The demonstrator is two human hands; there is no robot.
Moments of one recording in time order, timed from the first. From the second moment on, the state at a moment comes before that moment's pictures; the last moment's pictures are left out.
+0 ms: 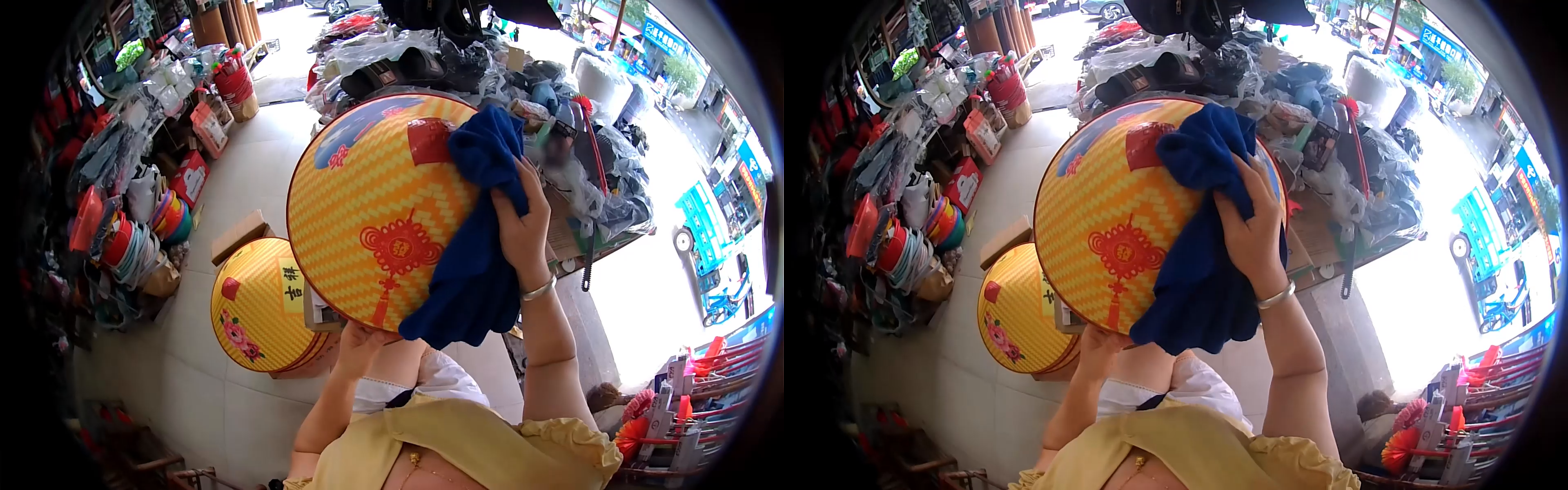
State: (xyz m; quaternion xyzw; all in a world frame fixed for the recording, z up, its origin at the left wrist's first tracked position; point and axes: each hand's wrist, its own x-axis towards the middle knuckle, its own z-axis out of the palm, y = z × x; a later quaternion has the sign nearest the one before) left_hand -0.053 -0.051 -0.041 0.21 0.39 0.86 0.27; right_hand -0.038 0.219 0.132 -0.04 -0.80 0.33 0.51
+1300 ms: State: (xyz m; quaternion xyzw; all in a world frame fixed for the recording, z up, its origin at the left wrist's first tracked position) left_hand -0.068 -0.049 -0.009 0.18 0.33 0.91 0.18; right_hand -0.037 0.178 0.156 0.34 -0.87 0.08 0.34
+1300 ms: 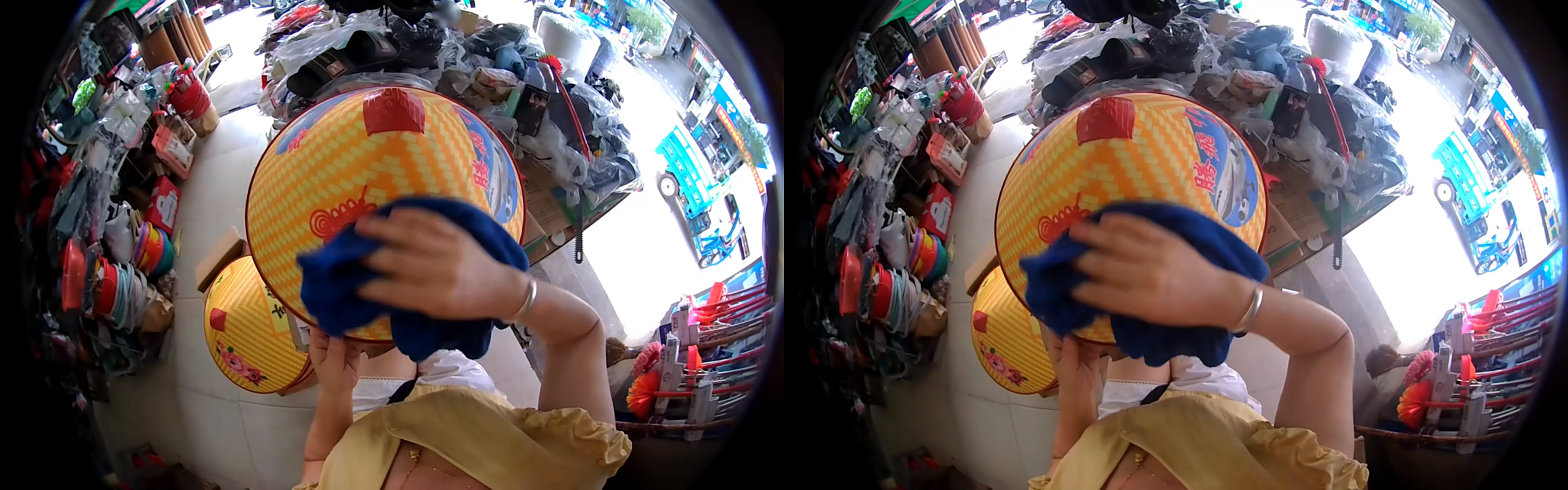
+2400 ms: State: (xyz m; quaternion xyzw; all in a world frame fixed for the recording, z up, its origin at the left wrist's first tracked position) left_hand -0.054 -0.024 0.036 0.09 0.20 0.96 0.19; right_hand -0.063 0.257 0.183 0.12 -0.86 0.30 0.39
